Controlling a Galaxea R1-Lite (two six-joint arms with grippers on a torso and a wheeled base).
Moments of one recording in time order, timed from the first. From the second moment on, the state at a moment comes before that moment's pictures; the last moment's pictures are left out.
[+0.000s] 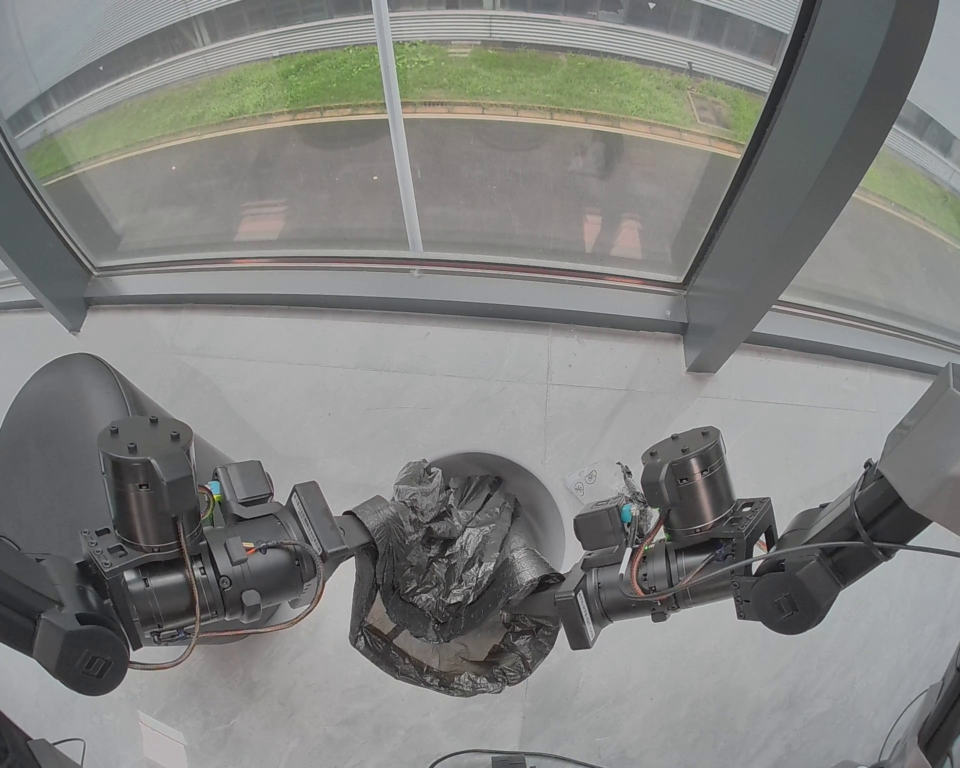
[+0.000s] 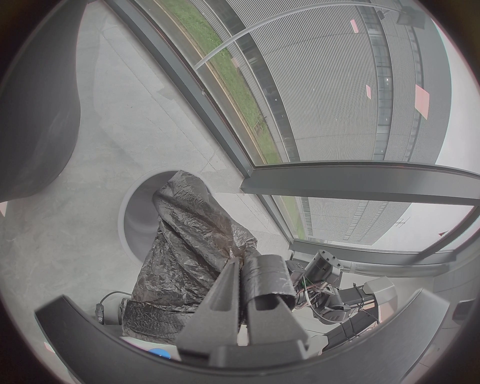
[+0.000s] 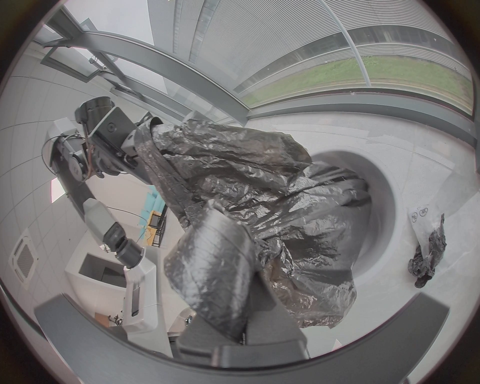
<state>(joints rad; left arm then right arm) -0.53 1.60 -0.49 -0.78 -0.31 -0.98 0.66 1.99 -0.80 -0.59 0.52 0.10</state>
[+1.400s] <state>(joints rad) -0.43 1.82 -0.59 -0.93 -0.39 -0.99 0.59 2.18 -0.82 -0.85 0.38 0.14</state>
